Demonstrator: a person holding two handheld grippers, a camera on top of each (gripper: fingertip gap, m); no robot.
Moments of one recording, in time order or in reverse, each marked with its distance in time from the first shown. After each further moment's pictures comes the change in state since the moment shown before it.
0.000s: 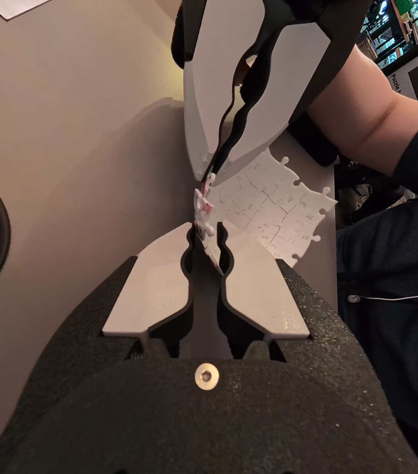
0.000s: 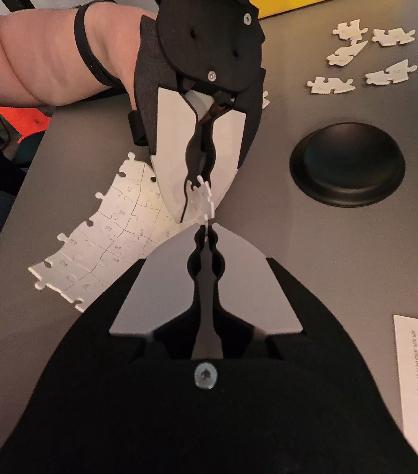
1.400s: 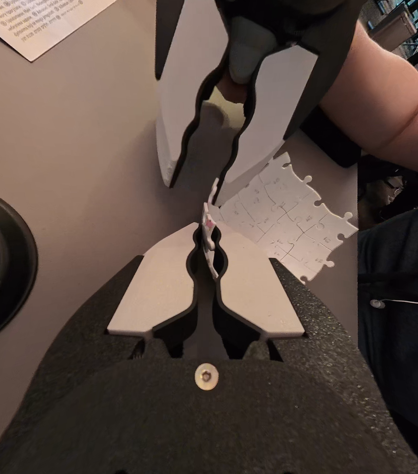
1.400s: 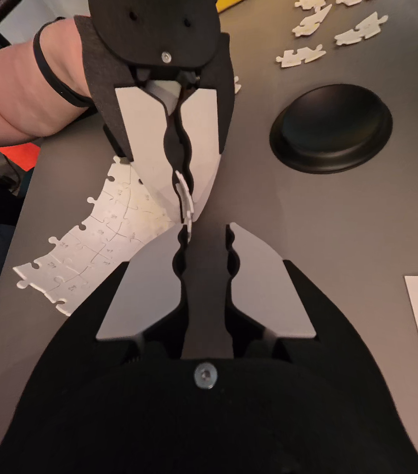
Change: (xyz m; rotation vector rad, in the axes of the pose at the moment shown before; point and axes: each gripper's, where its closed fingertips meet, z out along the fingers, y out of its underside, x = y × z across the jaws) left arm -0.006 -0.012 0.004 -0.023 -0.081 0.056; right arm 0.012 0.012 0.000 0.028 0.038 0.166
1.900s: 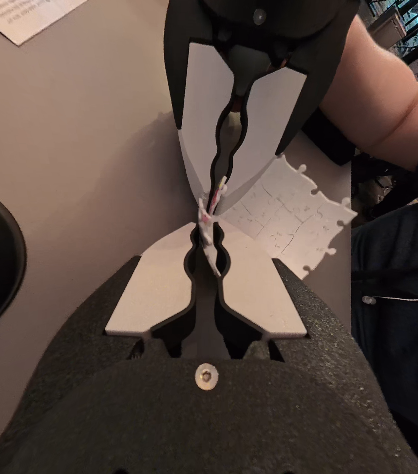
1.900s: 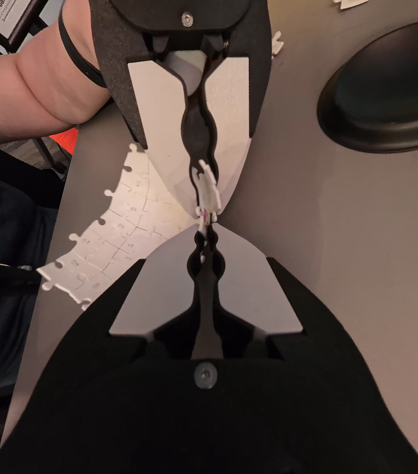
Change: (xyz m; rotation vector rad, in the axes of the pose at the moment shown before) left arm 0.001 0.005 0.002 -0.016 0.029 -0.024; right arm -0.019 0.013 0.011 -0.089 -0.153 0.071
